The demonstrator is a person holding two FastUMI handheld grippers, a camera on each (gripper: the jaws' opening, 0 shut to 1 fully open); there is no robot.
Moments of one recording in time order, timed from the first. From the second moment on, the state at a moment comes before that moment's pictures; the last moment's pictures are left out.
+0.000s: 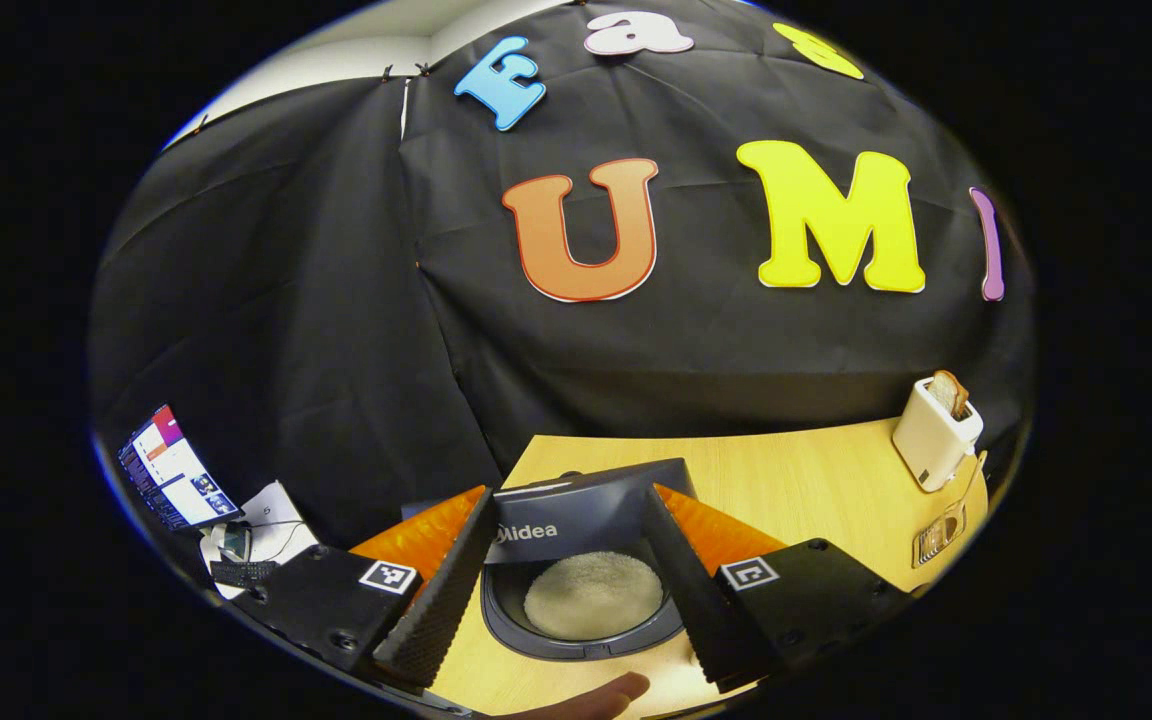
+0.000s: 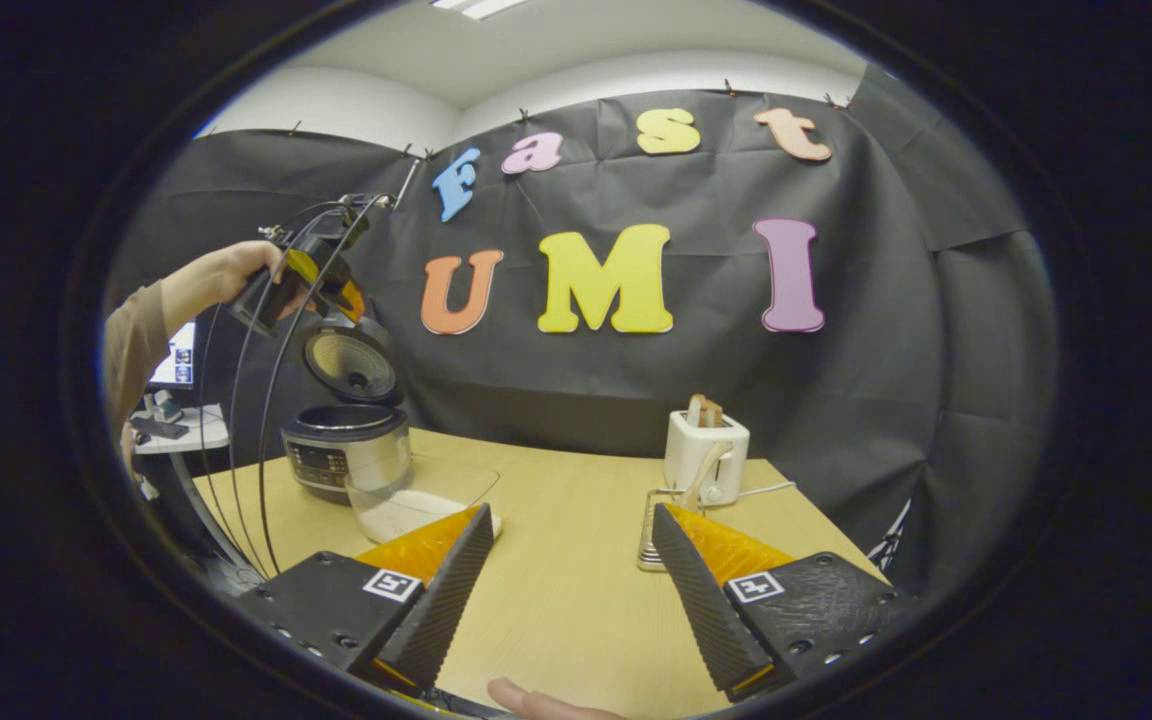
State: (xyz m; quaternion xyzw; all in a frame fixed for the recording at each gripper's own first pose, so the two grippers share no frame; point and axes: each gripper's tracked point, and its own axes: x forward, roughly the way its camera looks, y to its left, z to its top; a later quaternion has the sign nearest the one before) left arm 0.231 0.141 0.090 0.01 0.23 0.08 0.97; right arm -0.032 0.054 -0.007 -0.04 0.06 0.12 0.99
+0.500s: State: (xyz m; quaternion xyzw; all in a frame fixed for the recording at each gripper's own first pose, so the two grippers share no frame) left arm 0.191 0.122 0.050 0.01 0.24 0.04 0.97; right arm -0.037 0.048 -0.005 -0.04 0.05 0.12 0.99
